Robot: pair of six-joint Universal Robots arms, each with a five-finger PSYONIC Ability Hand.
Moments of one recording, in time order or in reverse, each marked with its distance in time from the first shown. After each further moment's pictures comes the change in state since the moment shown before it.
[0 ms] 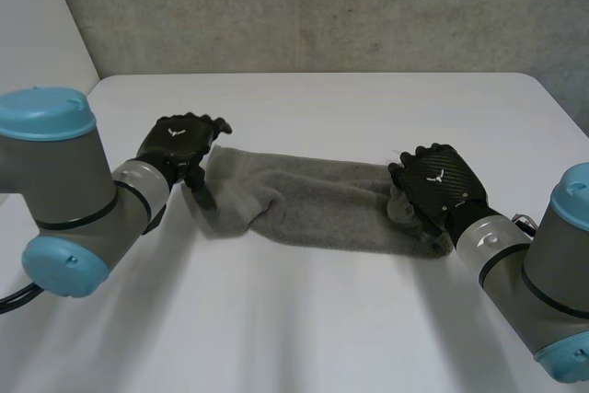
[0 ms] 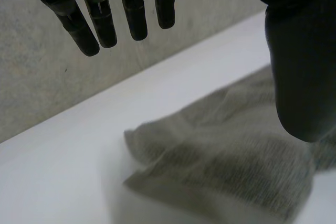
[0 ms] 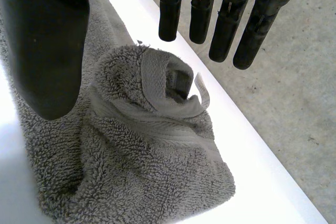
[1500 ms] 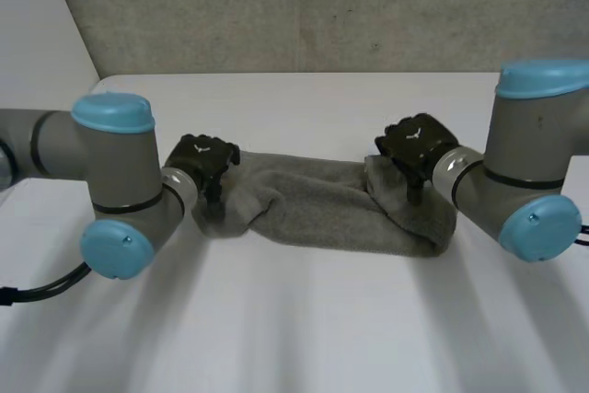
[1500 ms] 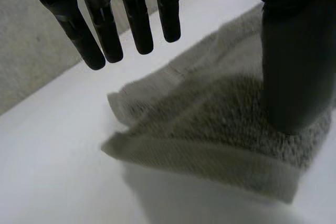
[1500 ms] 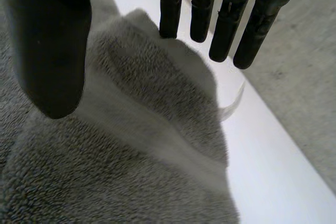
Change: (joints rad) left arm -0.064 -0.239 0.257 -0.144 -0.096 0.130; right arm 0.040 0.340 -0.687 0.517 0.040 -0.030; left_hand 0.142 0.152 0.156 0.146 0.152; right_hand 0.000 -0.013 0.002 0.000 0.037
